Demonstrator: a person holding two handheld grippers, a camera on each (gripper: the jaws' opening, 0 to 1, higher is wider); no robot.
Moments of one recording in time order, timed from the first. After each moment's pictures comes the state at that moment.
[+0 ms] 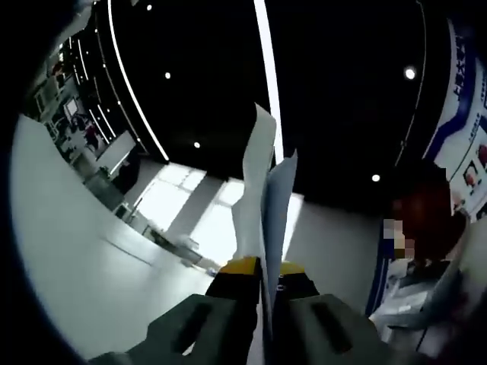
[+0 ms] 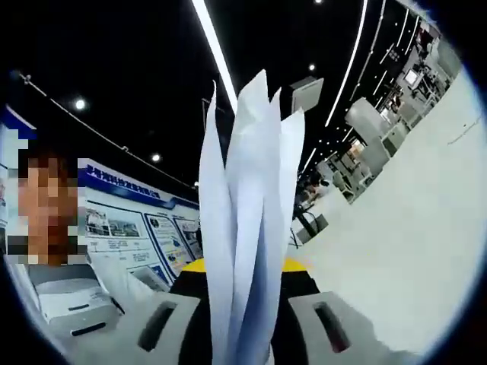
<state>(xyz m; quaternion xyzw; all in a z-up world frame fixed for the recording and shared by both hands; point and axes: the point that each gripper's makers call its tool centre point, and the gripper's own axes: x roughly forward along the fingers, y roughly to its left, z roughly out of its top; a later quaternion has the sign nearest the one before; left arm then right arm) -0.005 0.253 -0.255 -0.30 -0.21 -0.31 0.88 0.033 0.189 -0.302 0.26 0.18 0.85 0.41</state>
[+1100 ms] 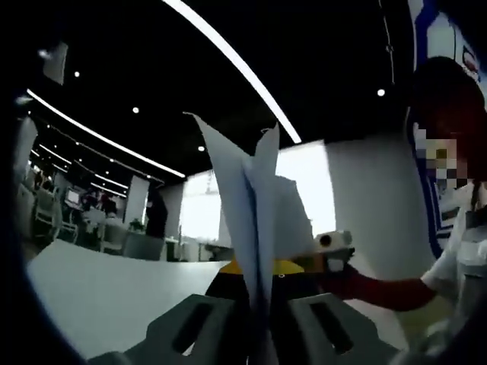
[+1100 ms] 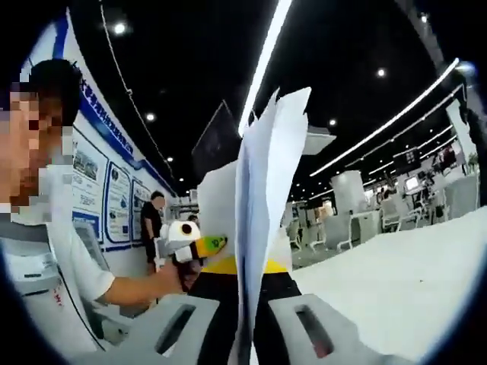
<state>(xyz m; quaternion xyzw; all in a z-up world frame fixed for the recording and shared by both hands) 0.055 0.270 -0.189 -0.05 -0.18 -0.20 0.96 0.098 0.190 -0.207 0.12 -0.05 0.81 0.57</state>
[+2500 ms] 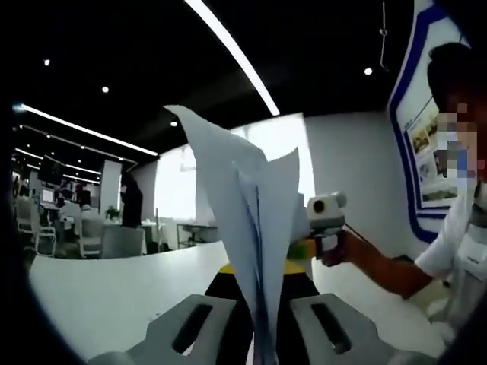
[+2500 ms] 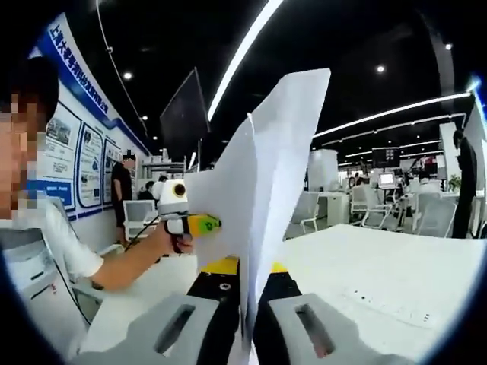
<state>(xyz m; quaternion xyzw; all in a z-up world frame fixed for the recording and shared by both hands) 0.147 0.271 -0.182 -0.02 -0.10 -0.29 0.95 0.185 0.212 -0.203 0.02 0.01 0.78 0.63</state>
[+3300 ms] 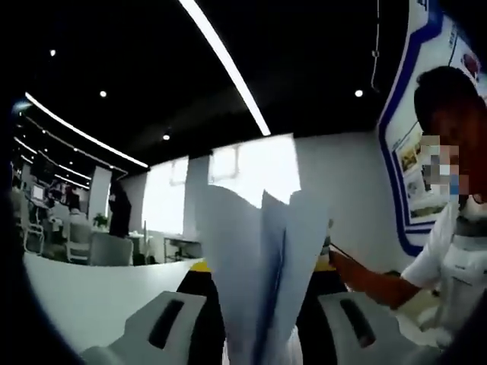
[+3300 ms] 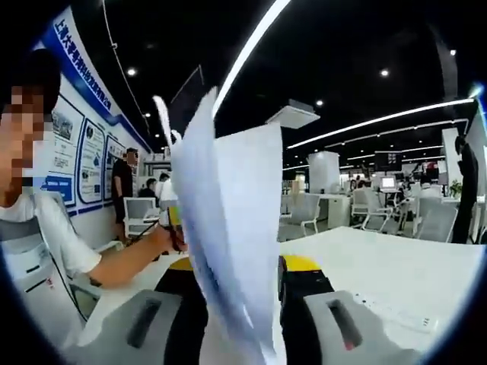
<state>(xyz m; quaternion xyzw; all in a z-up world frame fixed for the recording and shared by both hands) 0.135 0.289 -0.172 -0.04 -0.13 -0.32 0.94 0.179 0.219 -0.208 0.01 0.00 0.78 0.62</state>
